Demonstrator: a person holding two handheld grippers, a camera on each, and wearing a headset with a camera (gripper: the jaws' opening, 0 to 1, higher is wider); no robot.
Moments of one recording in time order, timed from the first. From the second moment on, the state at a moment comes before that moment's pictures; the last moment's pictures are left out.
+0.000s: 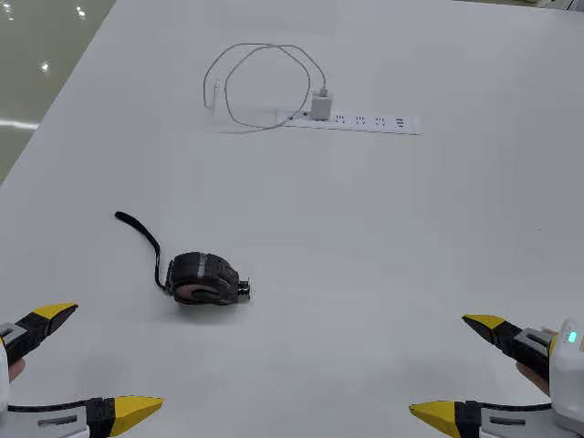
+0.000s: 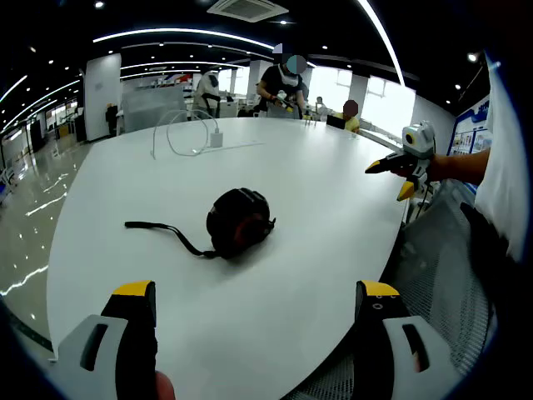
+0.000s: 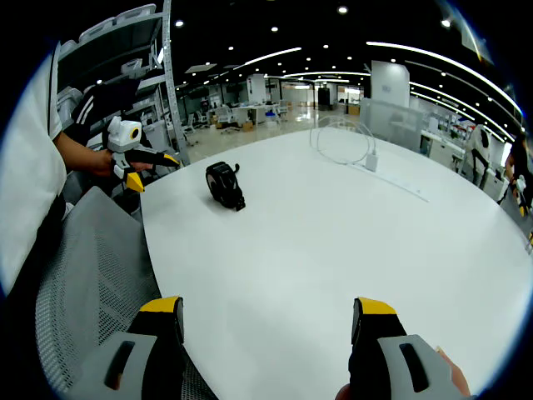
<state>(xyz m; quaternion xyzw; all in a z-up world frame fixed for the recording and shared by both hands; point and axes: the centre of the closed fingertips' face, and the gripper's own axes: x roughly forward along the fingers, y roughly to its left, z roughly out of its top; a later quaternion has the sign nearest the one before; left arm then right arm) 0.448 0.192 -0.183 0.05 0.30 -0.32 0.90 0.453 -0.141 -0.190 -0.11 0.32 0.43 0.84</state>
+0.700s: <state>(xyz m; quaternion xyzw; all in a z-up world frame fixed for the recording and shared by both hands) 0.448 0.192 -0.185 0.05 0.31 -0.32 0.90 0.452 -0.141 -0.192 -0.11 0.32 0.43 0.84</state>
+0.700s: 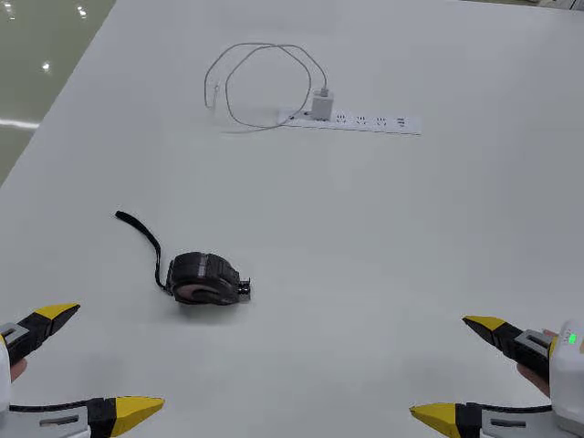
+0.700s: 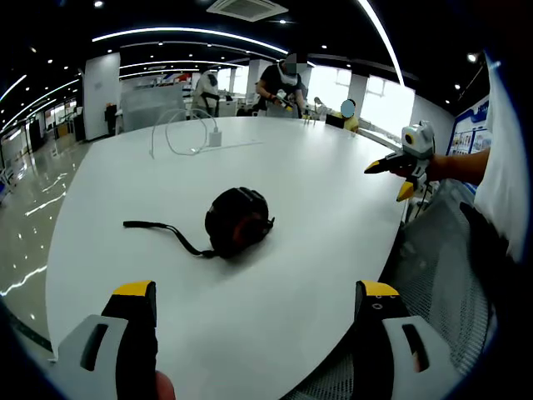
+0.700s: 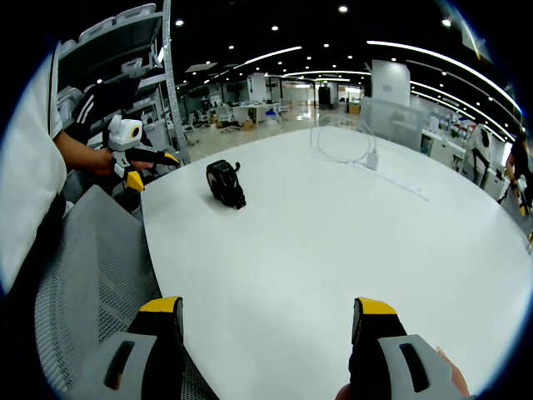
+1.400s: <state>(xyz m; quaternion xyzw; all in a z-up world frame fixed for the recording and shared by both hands) 0.457 0.187 -0.183 0.04 0.30 -0.33 0.89 0.459 -0.137 -0.191 -0.11 0.32 0.44 0.83</state>
